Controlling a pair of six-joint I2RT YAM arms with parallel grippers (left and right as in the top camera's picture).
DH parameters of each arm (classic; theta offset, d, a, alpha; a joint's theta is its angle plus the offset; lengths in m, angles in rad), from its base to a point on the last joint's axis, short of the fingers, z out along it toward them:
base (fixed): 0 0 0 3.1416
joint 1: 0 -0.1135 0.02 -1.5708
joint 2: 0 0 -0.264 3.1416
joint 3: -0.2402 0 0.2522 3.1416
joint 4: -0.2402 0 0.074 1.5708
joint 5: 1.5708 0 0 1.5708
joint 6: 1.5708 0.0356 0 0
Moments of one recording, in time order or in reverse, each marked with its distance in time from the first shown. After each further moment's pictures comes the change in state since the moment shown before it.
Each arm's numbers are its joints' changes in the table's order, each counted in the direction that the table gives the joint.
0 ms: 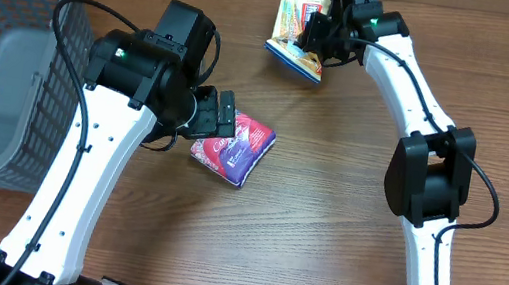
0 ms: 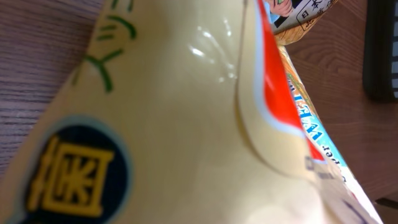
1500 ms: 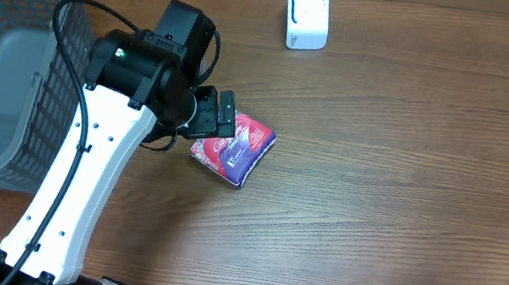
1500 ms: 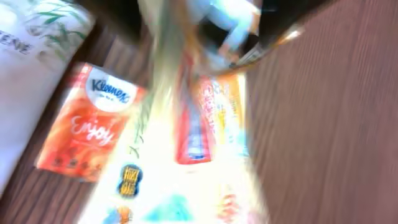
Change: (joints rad) left arm 0.000 0.000 0.000 0.000 0.000 0.000; right arm 1.029 0.305 0.426 -0.026 0.367 0.142
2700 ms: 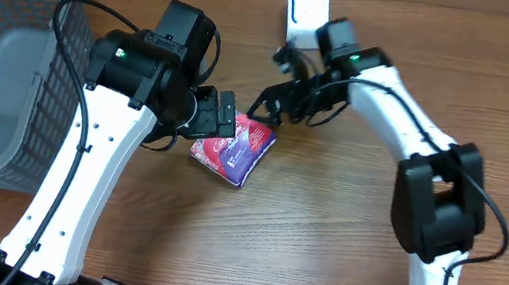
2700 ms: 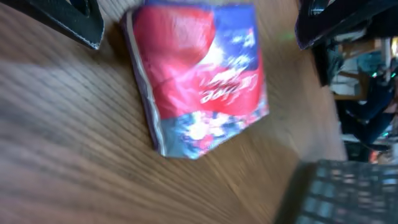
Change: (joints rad) left arm 0.000 0.000 0.000 0.000 0.000 0.000; right arm -1.134 -0.039 0.064 -0.069 -0.794 -0.704
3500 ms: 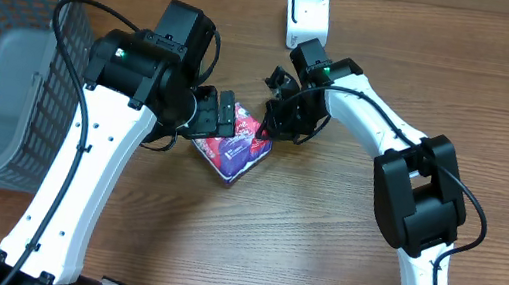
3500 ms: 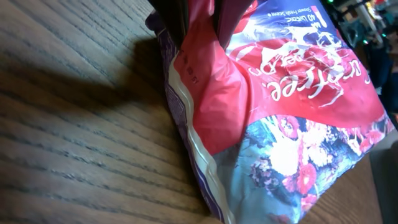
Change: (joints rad) left arm 0.000 0.000 0.000 0.000 0.000 0.000; right arm -0.063 -0.070 0.009 -0.086 0.164 0.278
